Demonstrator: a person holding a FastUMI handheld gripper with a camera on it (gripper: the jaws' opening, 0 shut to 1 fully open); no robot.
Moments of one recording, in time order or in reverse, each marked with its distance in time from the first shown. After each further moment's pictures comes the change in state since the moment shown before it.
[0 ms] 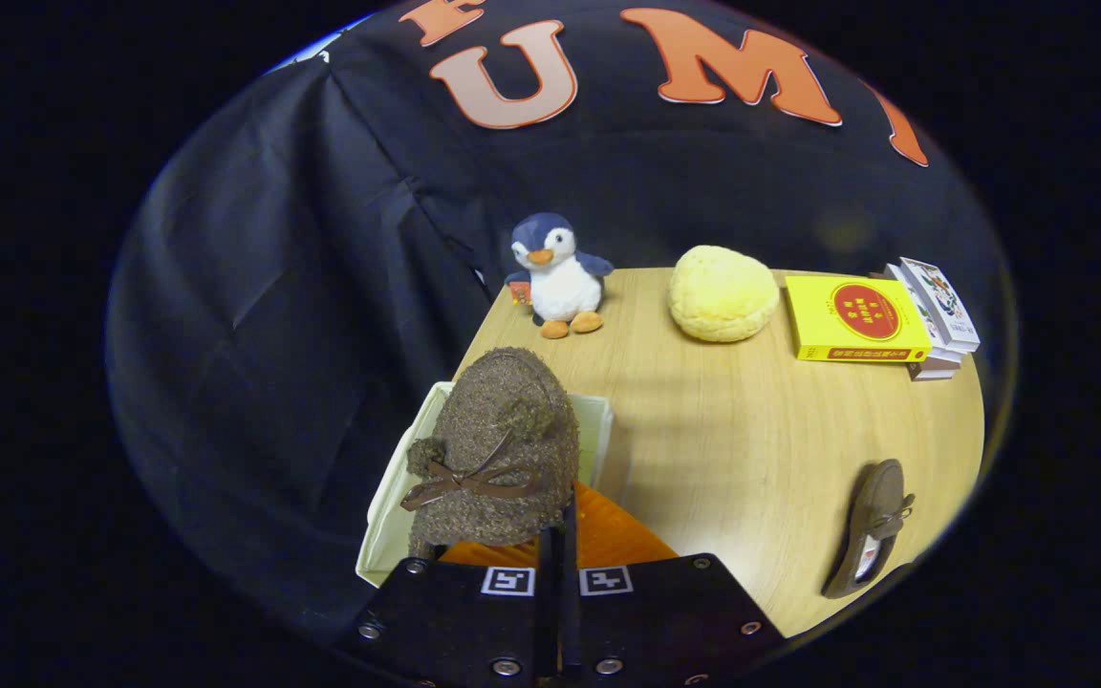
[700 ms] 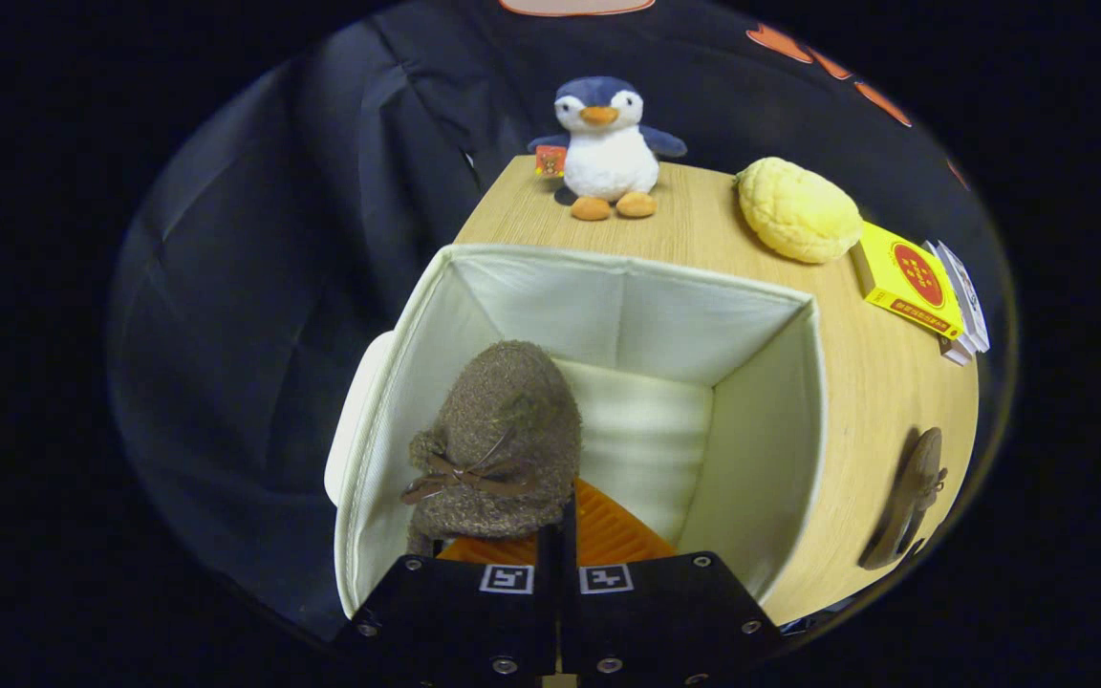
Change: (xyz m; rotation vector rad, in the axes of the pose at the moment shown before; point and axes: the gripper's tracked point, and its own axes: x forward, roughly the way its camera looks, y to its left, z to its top) arm 0.102 0.053 -0.077 -0.082 0.300 -0.159
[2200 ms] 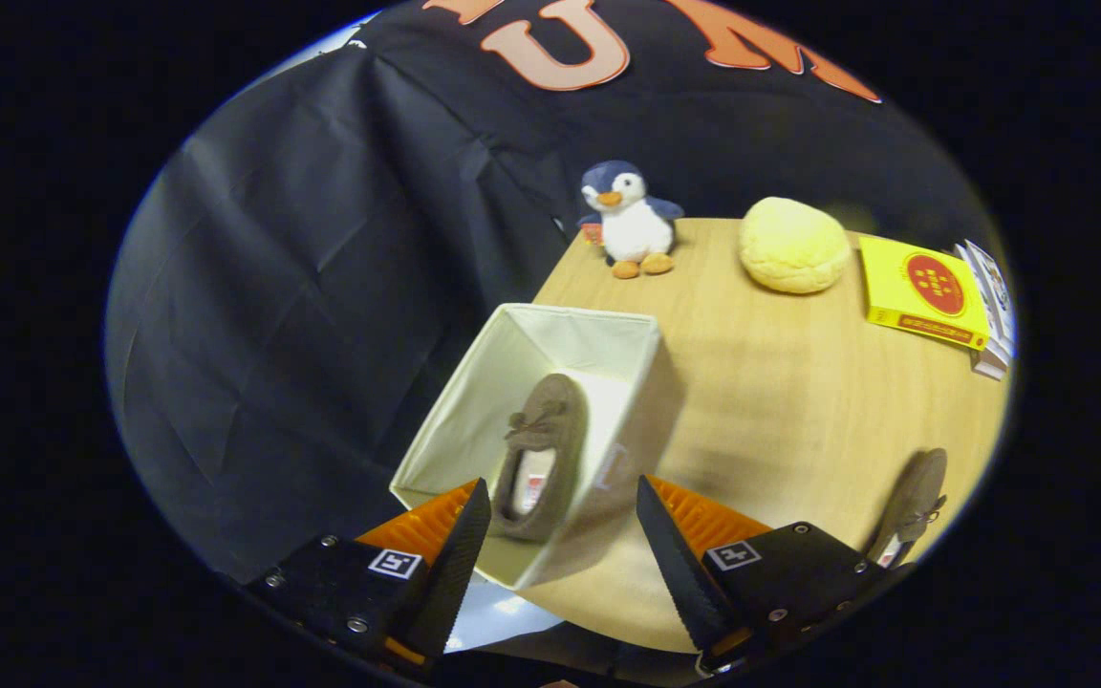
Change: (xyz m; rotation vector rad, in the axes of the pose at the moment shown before) arm -0.132 -0.127 -0.023 -0.035 -0.226 0.385
